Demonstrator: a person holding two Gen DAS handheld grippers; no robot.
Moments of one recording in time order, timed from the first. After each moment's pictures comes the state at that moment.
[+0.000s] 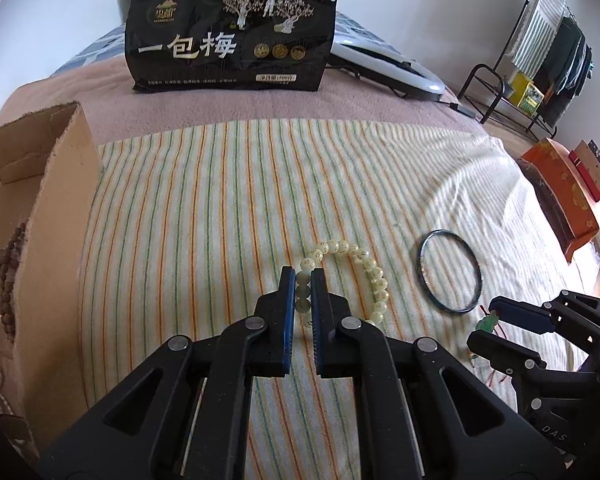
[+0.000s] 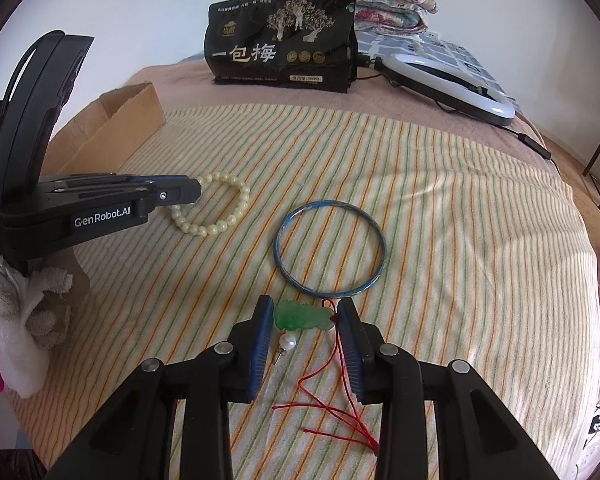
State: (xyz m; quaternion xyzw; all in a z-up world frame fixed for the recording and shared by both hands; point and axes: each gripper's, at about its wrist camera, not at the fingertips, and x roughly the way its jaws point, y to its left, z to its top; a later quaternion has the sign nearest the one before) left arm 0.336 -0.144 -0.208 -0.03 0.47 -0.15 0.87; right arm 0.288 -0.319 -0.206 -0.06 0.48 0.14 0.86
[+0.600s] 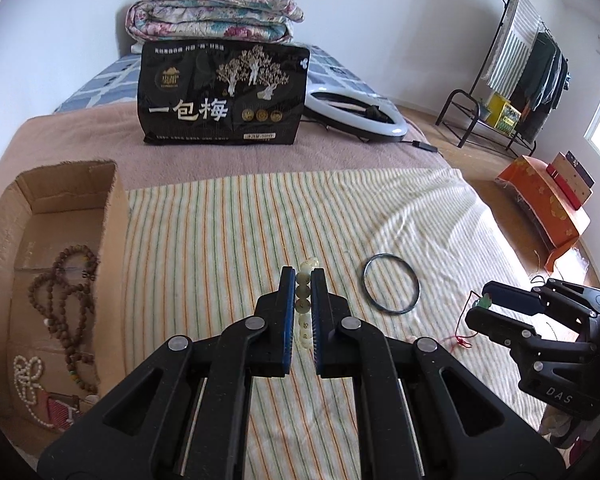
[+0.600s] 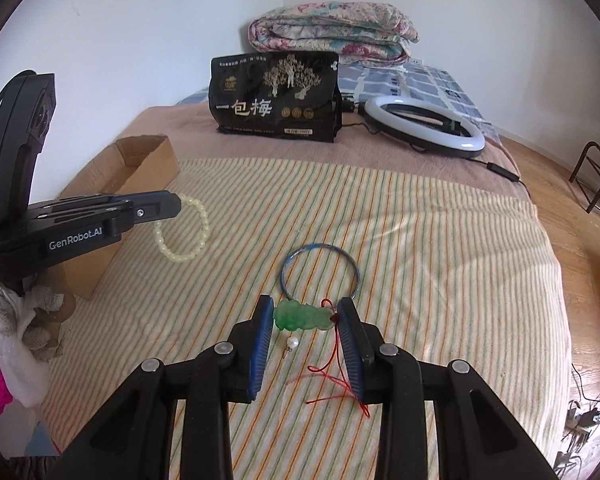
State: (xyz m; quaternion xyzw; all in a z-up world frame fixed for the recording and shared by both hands) left arm 0.296 -0.130 -0.141 -0.04 0.41 -0.18 0.89; right arm 0.261 -0.331 -0.146 -0.04 0.43 0.13 0.89
